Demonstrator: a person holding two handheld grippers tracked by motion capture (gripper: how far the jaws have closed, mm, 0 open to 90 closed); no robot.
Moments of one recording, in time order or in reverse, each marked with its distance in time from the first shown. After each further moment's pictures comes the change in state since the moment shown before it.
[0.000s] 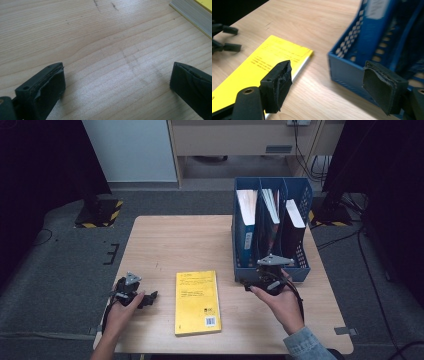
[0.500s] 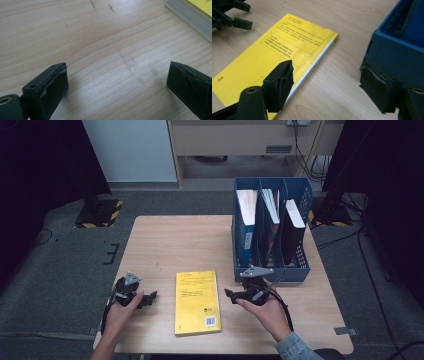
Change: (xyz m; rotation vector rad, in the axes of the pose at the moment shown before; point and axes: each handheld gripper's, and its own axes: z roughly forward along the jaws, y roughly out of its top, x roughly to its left) left arm -0.002 0.002 -0.006 -0.008 -0.020 0.023; right arm 0.029 -0.025 0.033 0.077 0.084 -0.068
